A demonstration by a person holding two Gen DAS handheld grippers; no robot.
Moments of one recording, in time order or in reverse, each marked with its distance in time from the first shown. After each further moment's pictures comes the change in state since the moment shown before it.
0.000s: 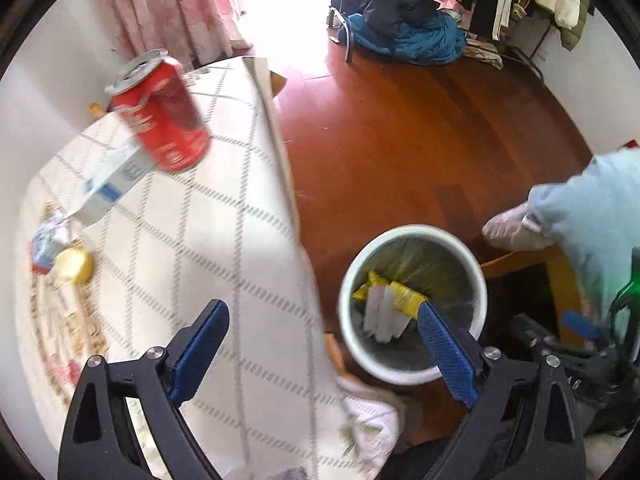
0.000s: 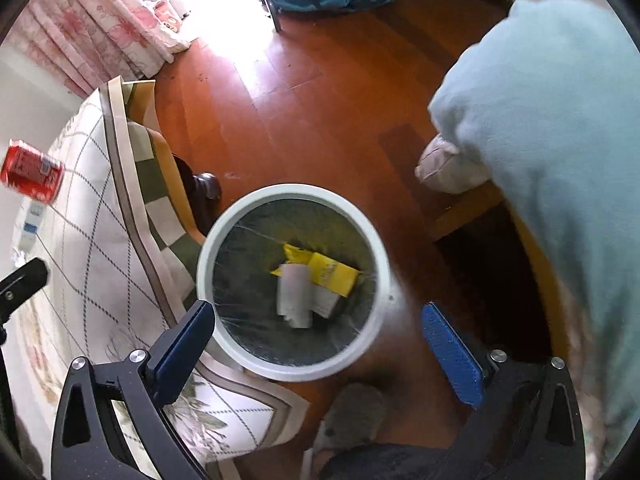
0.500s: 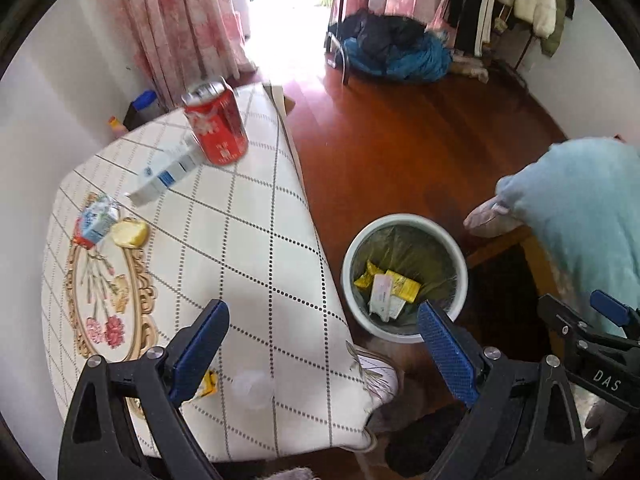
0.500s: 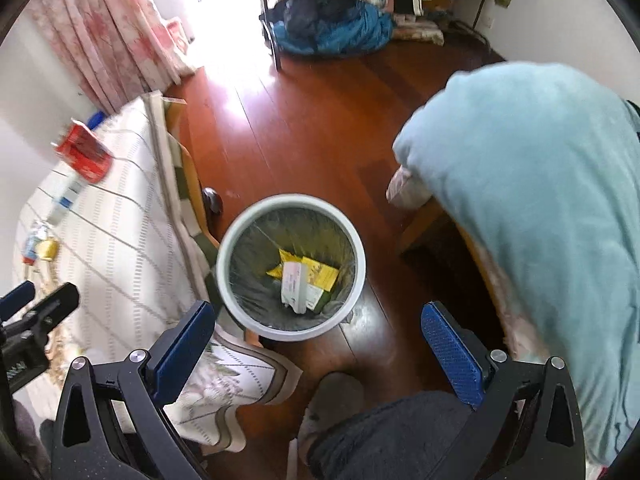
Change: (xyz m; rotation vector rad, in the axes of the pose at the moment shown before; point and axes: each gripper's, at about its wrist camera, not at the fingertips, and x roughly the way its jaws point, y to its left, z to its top) left arm -0.101 0.004 -0.052 0.004 -0.101 -0.018; right arm -0.133 0.030 -0.062 -0.037 -0.151 -0.070
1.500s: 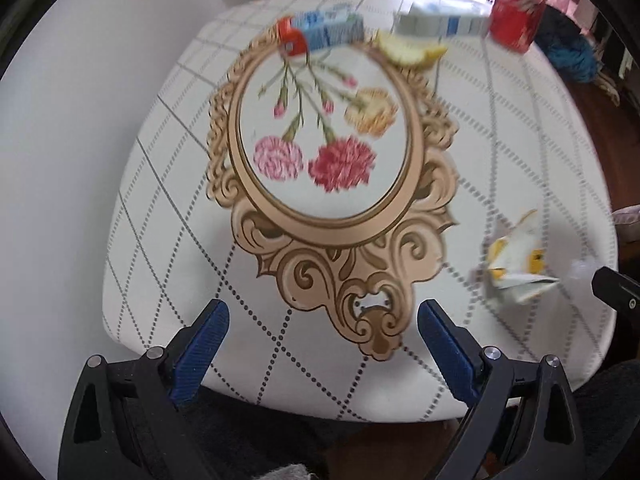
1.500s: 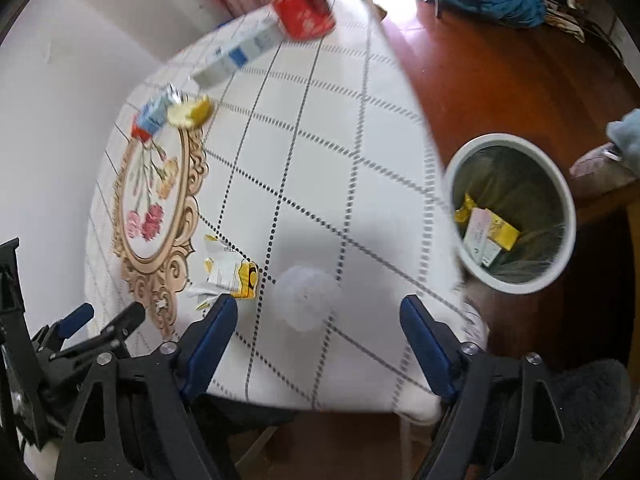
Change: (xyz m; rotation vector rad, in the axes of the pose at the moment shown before) left arm 0.065 0.224 -0.146 -0.304 0.211 0.312; right arm 0.062 0.230 -0.096 -0.240 0.212 0.342
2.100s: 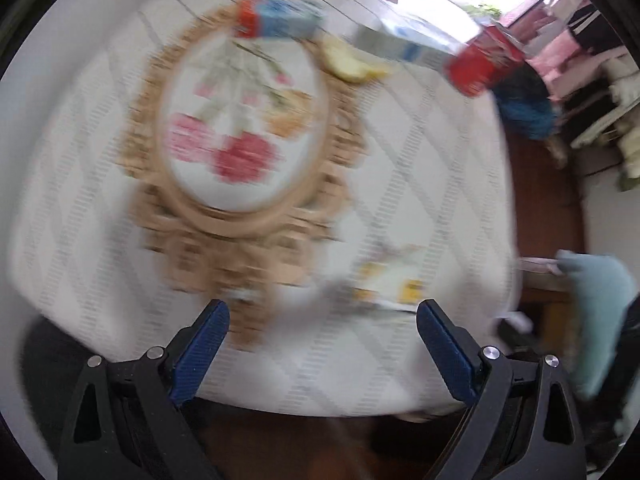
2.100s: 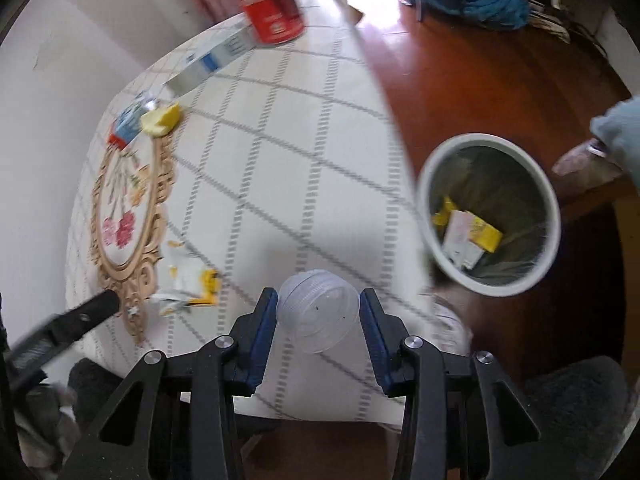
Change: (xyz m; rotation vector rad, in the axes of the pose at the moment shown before) left arm -0.013 -0.015 0.013 -0.207 0.072 -0.423; right arm -0.008 -0.030 -0.003 0.038 -0.038 -0.064
